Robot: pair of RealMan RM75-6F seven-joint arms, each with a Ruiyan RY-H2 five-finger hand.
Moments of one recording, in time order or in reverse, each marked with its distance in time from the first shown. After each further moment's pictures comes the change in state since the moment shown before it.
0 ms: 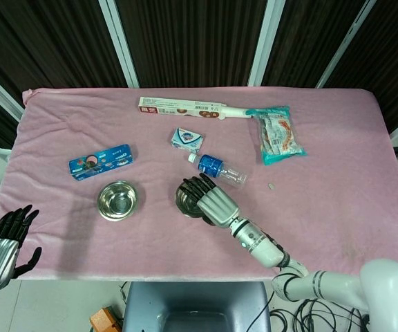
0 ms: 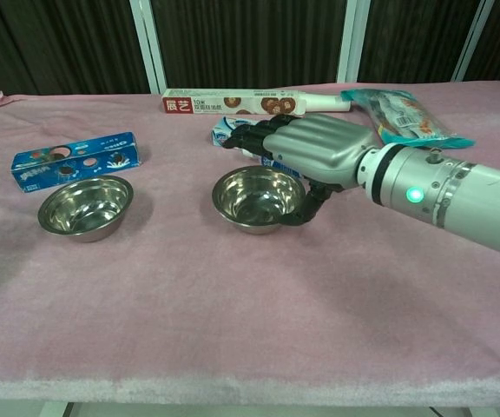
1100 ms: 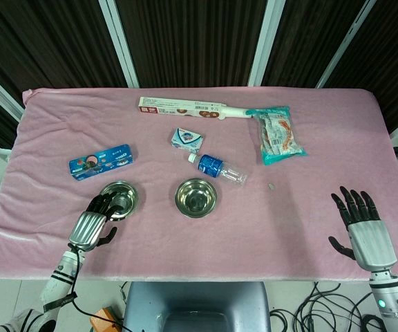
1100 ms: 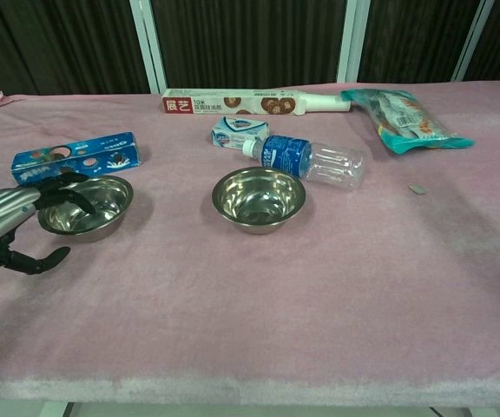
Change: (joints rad) left arm -0.301 -0.516 -0.106 0.379 -0.121 -0.349 0.052; right arm -0.627 0.503 -0.223 -0.246 -0.132 0.656 0.220
